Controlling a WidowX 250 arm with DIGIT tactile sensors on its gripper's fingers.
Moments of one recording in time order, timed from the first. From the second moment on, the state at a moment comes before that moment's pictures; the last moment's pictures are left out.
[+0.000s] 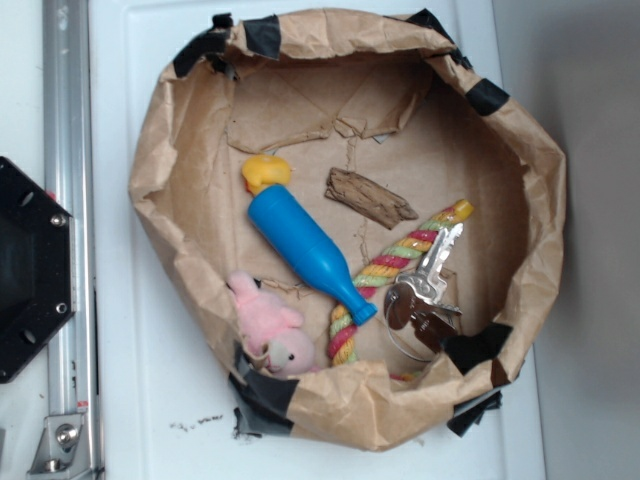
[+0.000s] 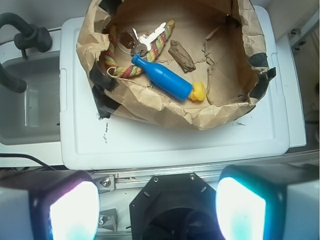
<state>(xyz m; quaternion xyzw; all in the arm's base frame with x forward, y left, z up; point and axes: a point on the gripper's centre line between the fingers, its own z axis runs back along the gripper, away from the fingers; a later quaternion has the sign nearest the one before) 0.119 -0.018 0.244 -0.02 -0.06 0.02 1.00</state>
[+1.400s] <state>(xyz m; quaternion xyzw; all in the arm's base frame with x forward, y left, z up) 0.205 0.001 0.175 -0.09 0.00 -0.13 0.99</state>
